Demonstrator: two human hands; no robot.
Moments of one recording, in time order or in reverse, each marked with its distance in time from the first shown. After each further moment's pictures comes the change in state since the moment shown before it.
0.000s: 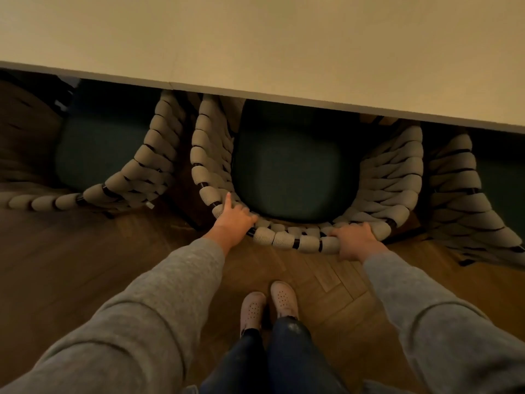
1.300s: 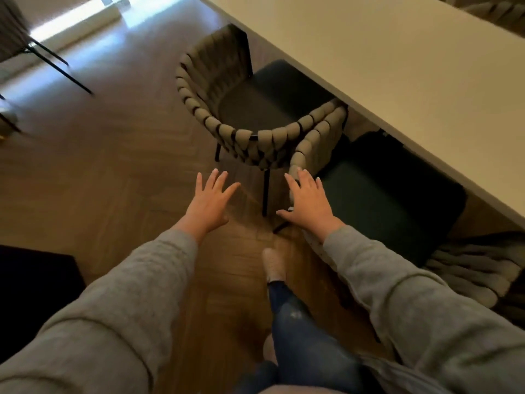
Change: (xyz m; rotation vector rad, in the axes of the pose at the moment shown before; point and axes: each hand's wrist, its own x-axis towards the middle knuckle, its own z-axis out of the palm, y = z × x) left_hand -0.374 -0.592 0.368 -0.525 0.142 -0.807; right_hand 0.079 -0.837 -0.266 -0.120 0.529 -0.748
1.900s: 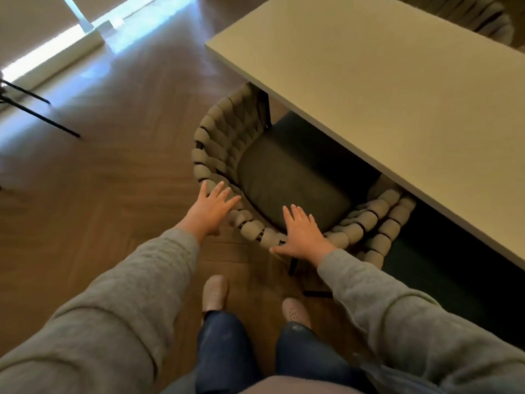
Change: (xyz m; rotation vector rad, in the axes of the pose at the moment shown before) left_hand 0.290 -0.241 -0.058 0.278 -0.223 0.165; right_hand 0.324 -0.080 -0.022 0.070 -0.351 0.080
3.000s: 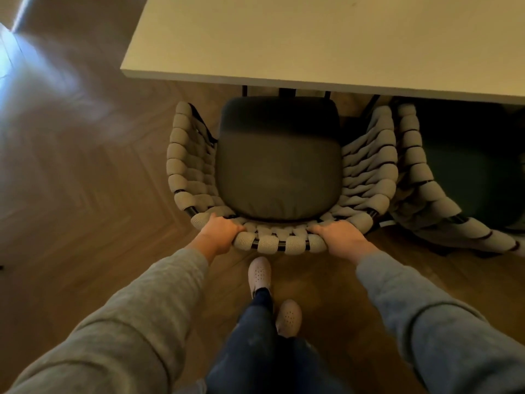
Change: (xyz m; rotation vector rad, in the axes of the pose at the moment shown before) left_hand 0.089 -0.149 0.071 0.214 0.000 0.614; right_hand 0.037 -0.134 0.061 0.088 -0.025 0.440
